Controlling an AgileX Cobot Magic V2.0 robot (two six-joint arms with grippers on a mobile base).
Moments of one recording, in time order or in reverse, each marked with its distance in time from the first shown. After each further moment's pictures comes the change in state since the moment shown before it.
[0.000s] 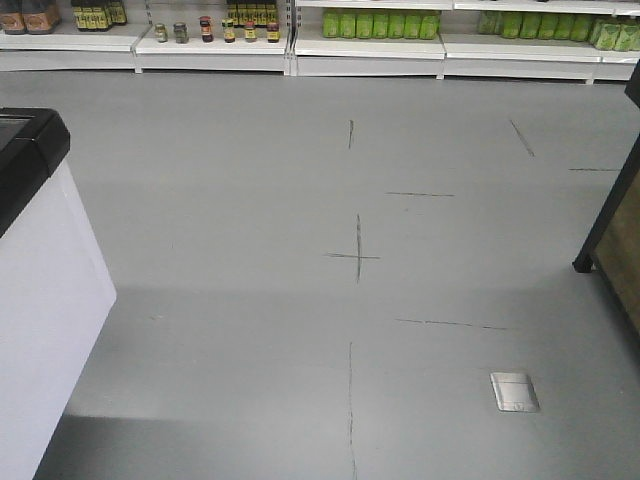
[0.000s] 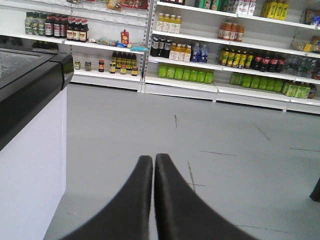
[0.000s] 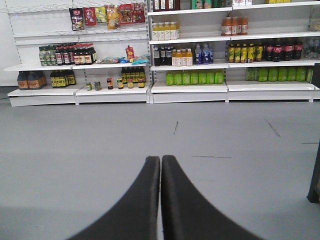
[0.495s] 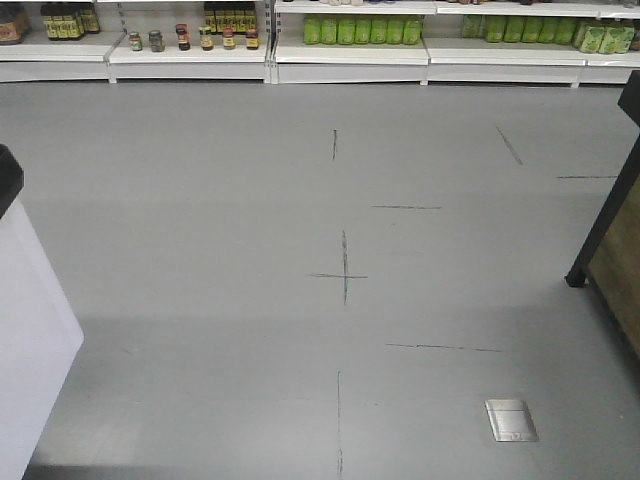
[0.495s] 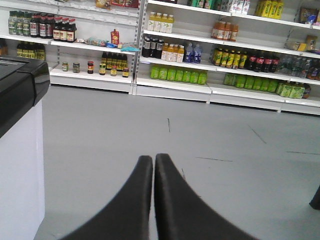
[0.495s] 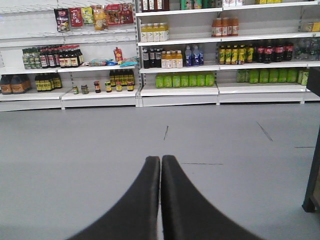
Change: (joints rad) left arm 0.000 0.000 0.000 0.000 0.000 0.000; right arm 0.000 0.000 0.000 0.000 0.000 0.000
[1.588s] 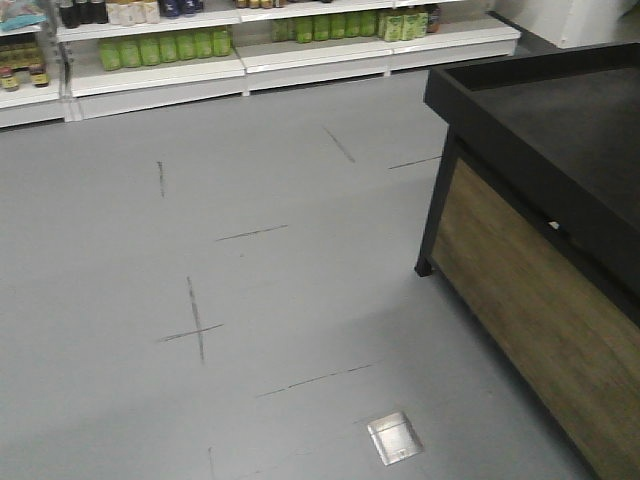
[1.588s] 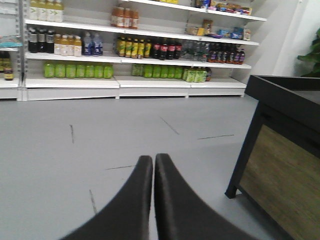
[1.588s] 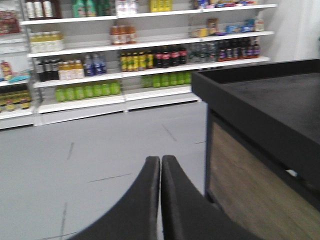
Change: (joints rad) left arm 0.000 0.000 0.000 0.000 0.000 0.000; right arm 0.000 0.000 0.000 0.000 0.000 0.000
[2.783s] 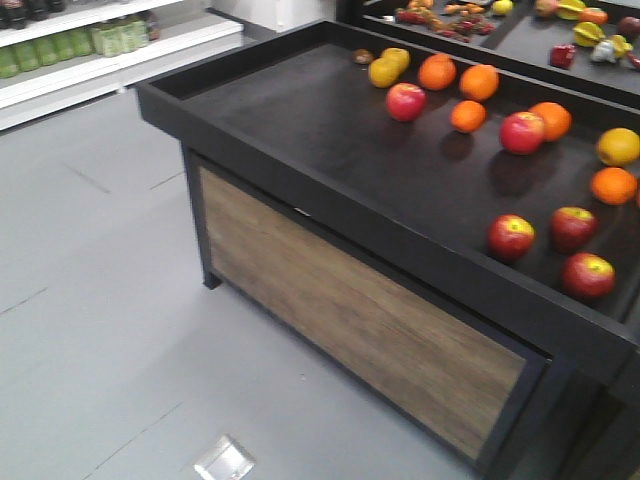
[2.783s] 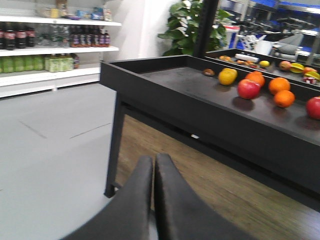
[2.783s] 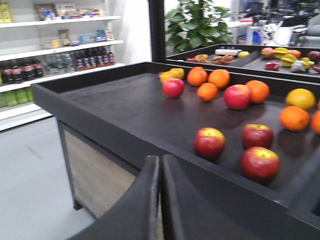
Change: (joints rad) left arm 0.000 0.000 0.000 0.000 0.000 0.000; right arm 0.000 0.000 0.000 0.000 0.000 0.000
